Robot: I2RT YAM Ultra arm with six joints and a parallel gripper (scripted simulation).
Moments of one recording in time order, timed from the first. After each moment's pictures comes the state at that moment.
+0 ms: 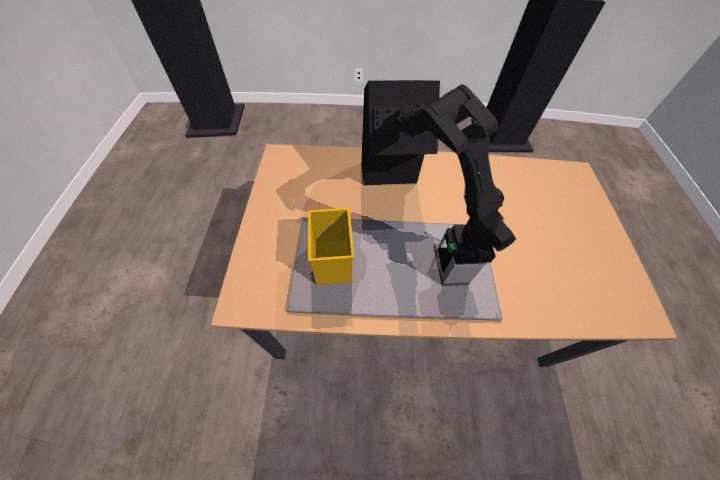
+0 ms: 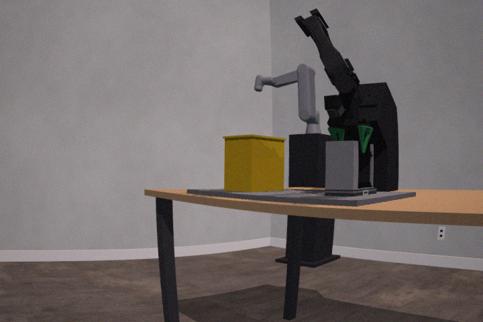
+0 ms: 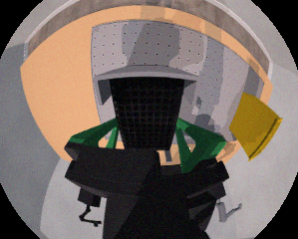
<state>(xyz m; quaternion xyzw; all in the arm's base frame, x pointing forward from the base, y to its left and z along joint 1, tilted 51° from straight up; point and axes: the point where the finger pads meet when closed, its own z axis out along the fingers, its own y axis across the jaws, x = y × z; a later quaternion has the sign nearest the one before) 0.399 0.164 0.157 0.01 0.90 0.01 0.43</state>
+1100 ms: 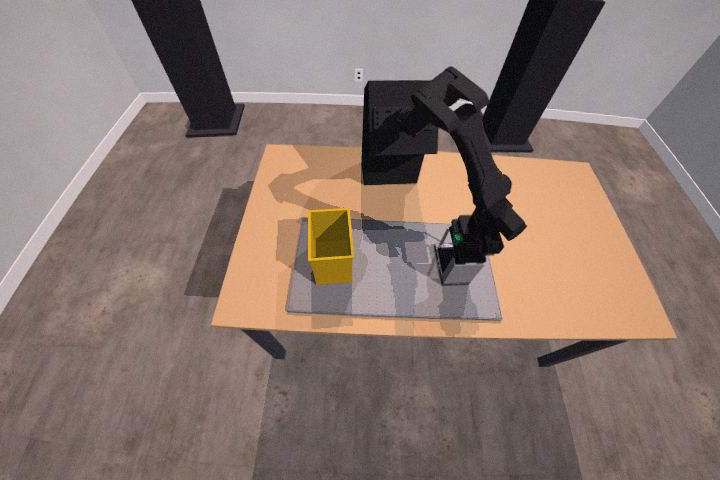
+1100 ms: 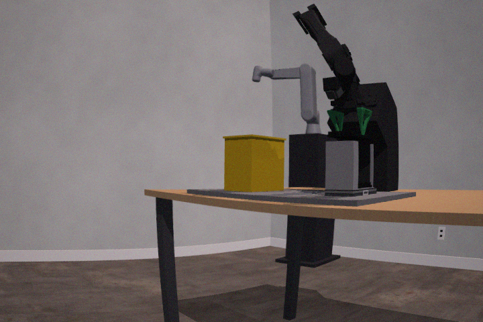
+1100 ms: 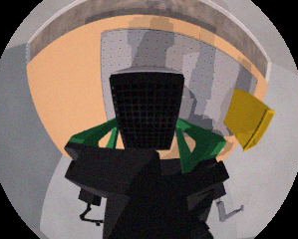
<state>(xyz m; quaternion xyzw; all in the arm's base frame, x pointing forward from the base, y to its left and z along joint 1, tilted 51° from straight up) 0.362 0.164 0.190 0.01 0.90 0.01 0.43</state>
